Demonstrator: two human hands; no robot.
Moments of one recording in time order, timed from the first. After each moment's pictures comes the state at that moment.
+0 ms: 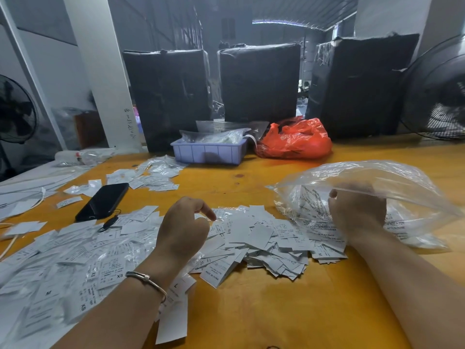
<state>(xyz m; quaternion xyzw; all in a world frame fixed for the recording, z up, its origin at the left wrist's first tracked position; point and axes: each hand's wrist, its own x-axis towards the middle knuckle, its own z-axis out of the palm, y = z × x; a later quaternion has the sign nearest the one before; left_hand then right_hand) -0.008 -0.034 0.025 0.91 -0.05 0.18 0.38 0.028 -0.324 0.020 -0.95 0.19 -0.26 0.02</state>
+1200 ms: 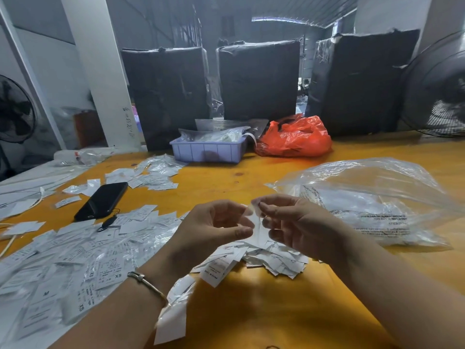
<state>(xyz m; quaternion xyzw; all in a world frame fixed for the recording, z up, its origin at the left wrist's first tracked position) -0.026 -0.051 0.036 0.78 -0.21 -0.02 0.59 -0.011 -0.254 0.032 -0.60 -0.12 0.18 0.77</state>
